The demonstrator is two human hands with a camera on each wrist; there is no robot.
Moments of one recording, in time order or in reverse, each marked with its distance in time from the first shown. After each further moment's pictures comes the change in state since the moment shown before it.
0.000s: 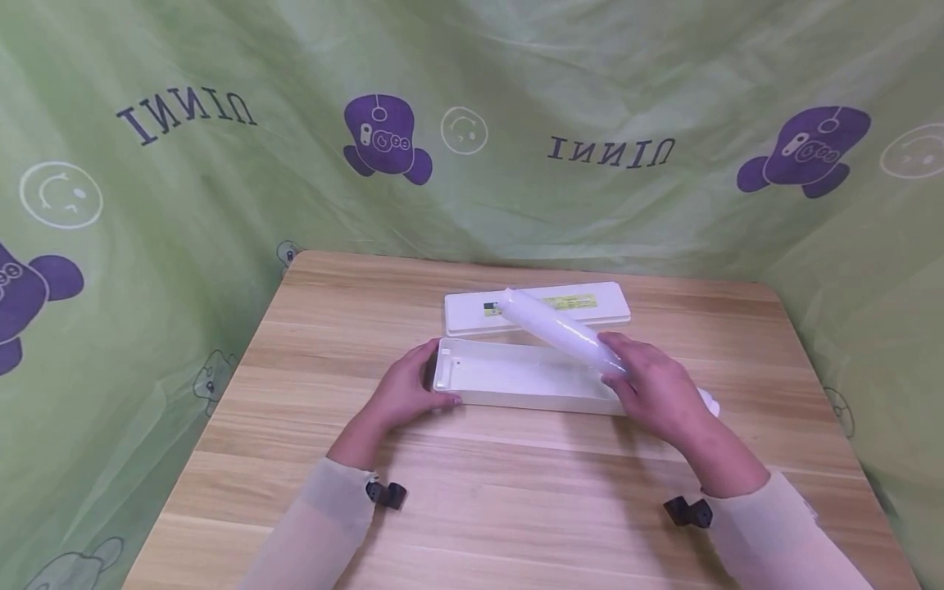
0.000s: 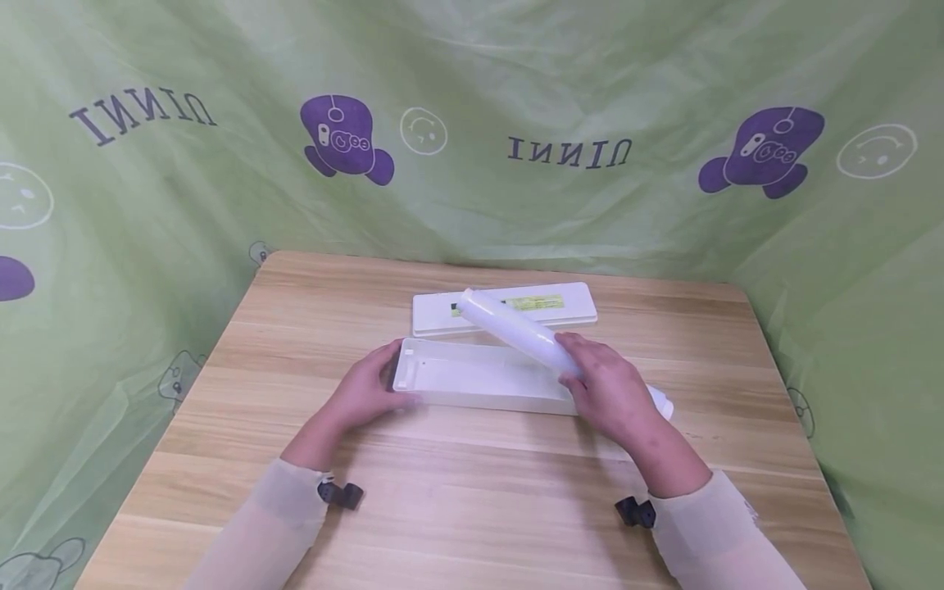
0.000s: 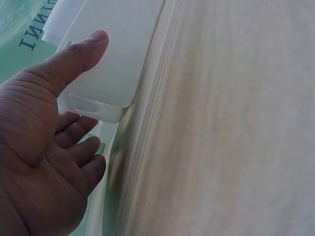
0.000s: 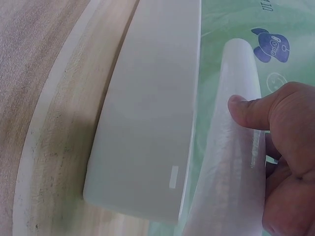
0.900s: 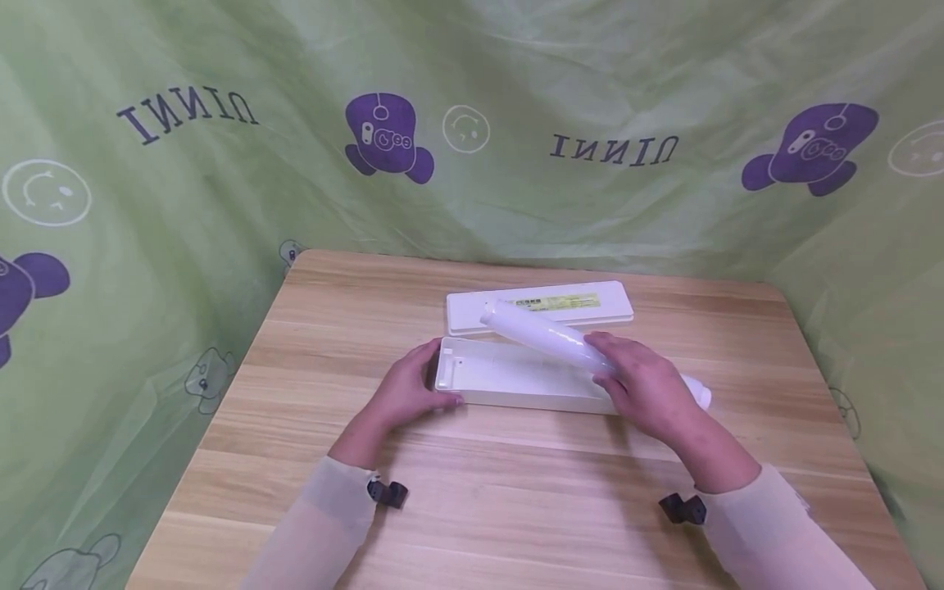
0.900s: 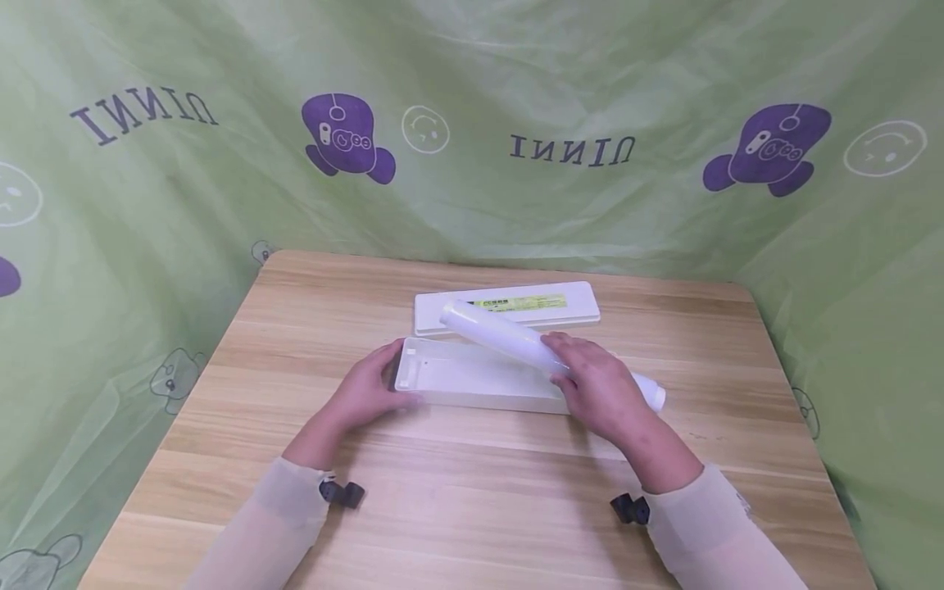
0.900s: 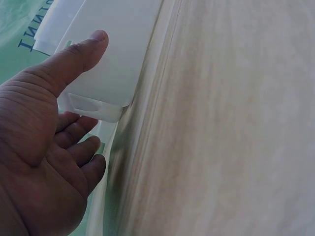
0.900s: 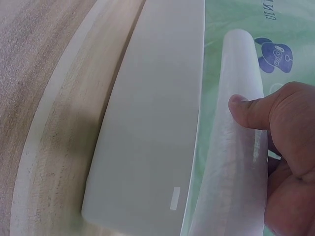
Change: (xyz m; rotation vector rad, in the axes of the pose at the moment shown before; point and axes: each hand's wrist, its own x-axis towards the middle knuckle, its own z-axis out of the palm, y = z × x) left_hand 0.001 -0.001 -0.001 0.004 -0.007 -0.003; right_hand 0.007 -0.005 0.008 0.004 -0.002 -0.098
